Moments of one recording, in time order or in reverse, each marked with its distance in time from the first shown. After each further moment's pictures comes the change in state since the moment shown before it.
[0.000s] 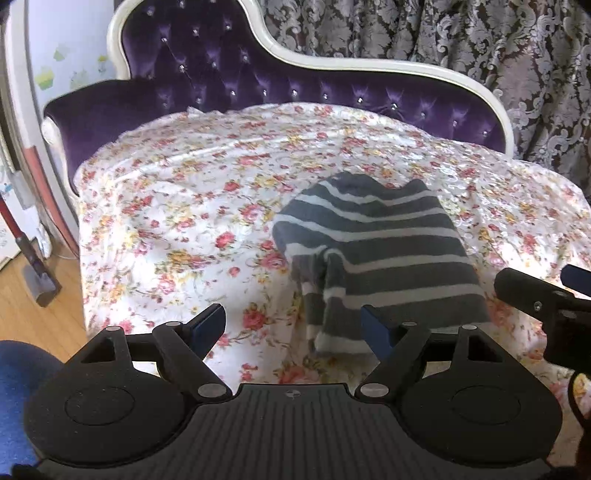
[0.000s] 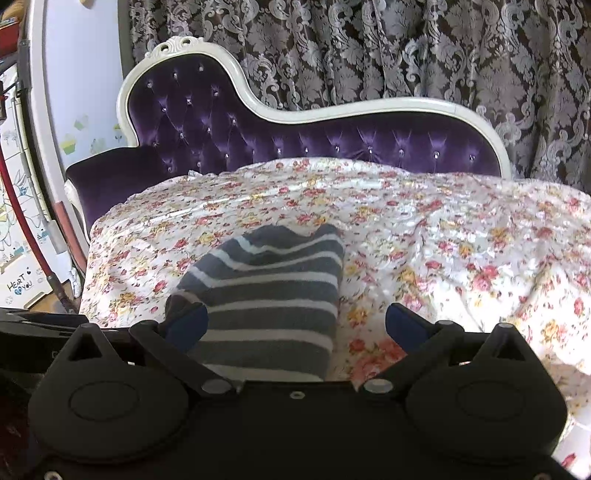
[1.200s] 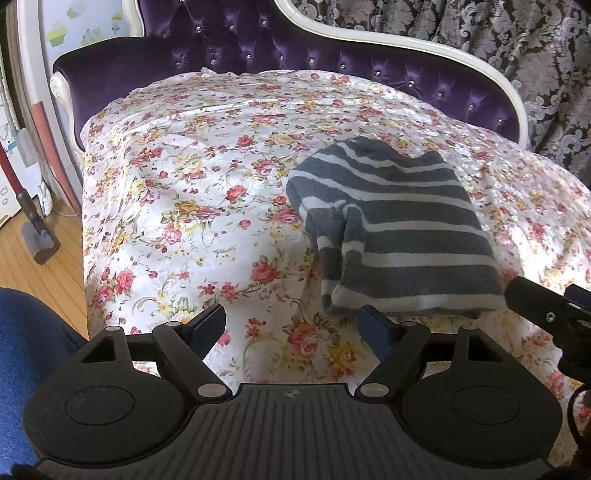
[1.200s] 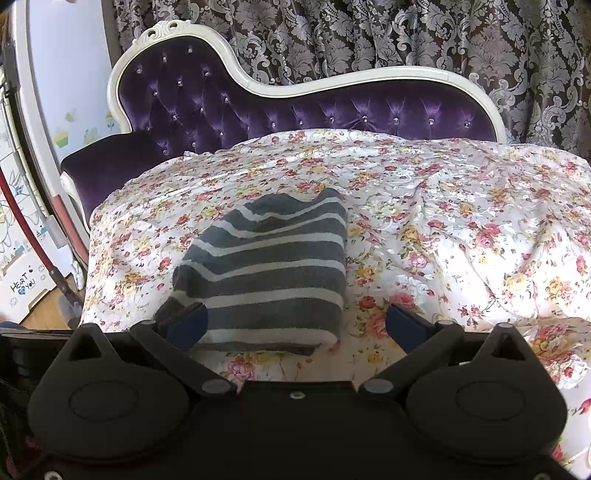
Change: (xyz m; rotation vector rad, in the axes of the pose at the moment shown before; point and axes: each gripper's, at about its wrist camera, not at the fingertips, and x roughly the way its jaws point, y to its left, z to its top) left arm 0.009 0.012 -0.016 -0.078 0.110 -0.010; right arm -0.003 0.007 -0.014 0.054 0.077 0.001
